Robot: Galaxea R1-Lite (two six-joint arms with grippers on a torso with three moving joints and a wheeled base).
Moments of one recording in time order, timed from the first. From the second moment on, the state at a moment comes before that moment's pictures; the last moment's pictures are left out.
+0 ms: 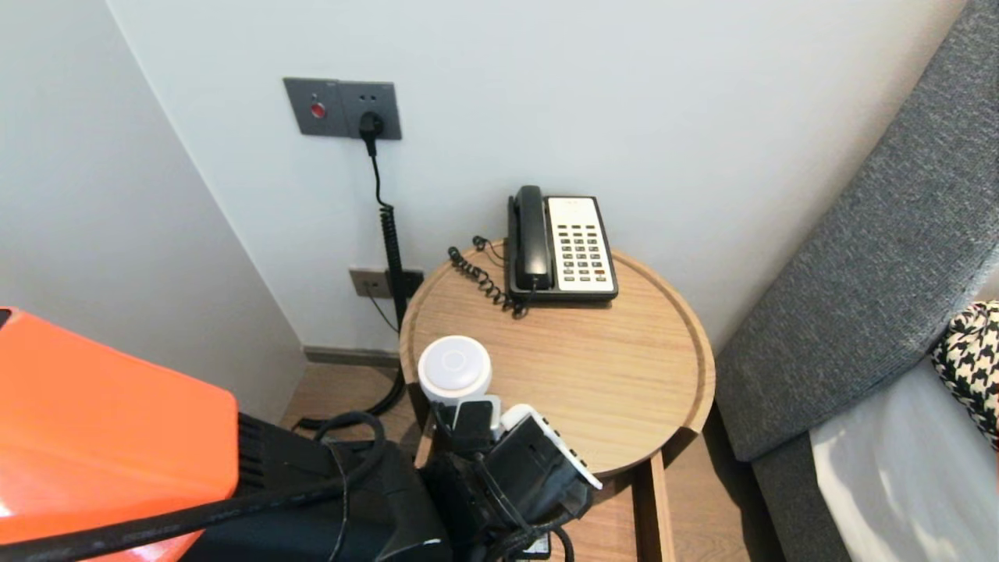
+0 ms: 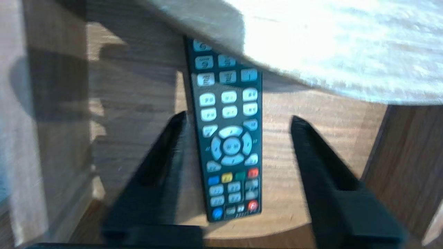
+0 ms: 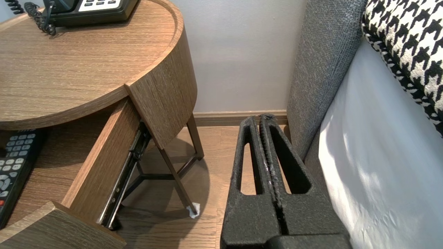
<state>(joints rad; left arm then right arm) -1.09 1.98 -1.04 0.03 0.39 -0.89 0.00 0.00 0.00 -0.05 -0.02 0.01</state>
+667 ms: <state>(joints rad) -1.09 2.07 -1.10 0.03 0.44 -0.92 0.00 0.00 0.00 -0.05 -0.02 0.01</state>
